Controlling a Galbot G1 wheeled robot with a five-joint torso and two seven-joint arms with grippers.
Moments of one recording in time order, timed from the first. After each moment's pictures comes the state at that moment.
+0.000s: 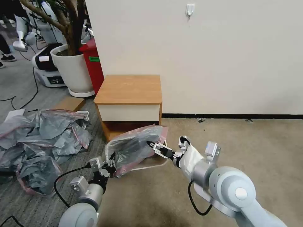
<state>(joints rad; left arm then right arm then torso) 1.64 -1.29 -0.48 -2.15 -0.66 0.22 -0.17 -1.16 1.10 0.11 2.33 1.56 -0.48 0.74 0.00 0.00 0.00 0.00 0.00</state>
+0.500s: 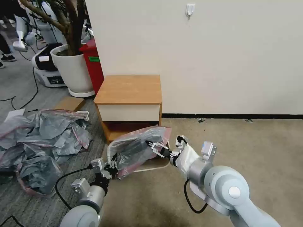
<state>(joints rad) 1.66 -1.30 -0.47 -2.17 -0.65 0.22 -0.17 -1.15 1.13 0.09 2.31 1.53 -0.48 0.71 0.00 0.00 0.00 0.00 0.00</state>
